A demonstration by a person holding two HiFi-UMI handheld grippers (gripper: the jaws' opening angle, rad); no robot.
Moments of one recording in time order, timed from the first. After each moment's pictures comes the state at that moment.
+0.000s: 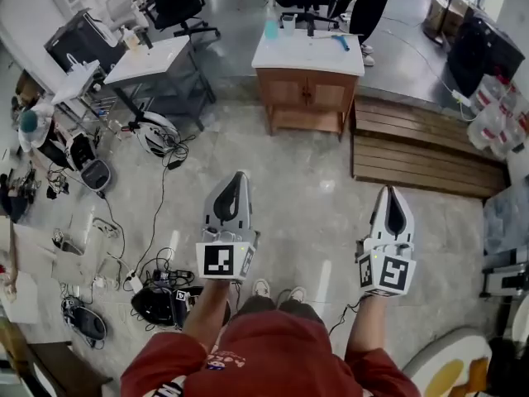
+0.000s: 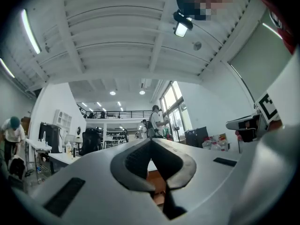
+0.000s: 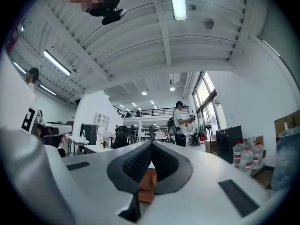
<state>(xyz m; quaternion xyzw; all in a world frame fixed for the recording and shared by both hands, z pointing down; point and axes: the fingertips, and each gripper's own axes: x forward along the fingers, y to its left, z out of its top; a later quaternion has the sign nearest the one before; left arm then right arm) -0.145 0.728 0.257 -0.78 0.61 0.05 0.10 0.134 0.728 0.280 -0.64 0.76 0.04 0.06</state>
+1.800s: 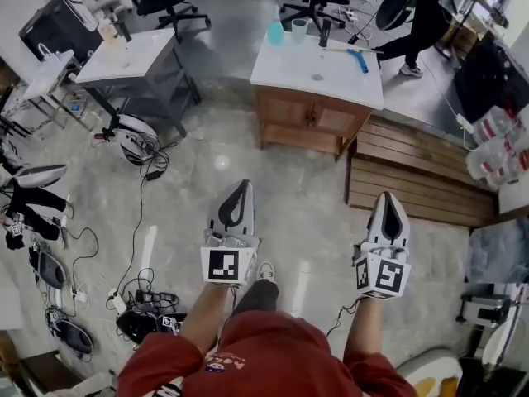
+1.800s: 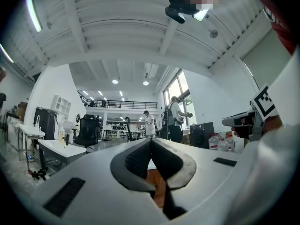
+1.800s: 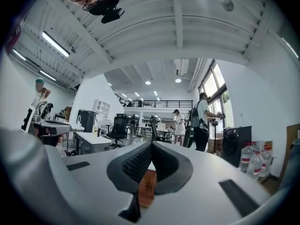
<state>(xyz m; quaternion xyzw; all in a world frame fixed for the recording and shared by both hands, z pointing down) -0.250 0.372 0.330 -0.79 0.61 0.05 0.03 0.023 0.365 0.322 -0.64 0.77 0.04 -0.02</state>
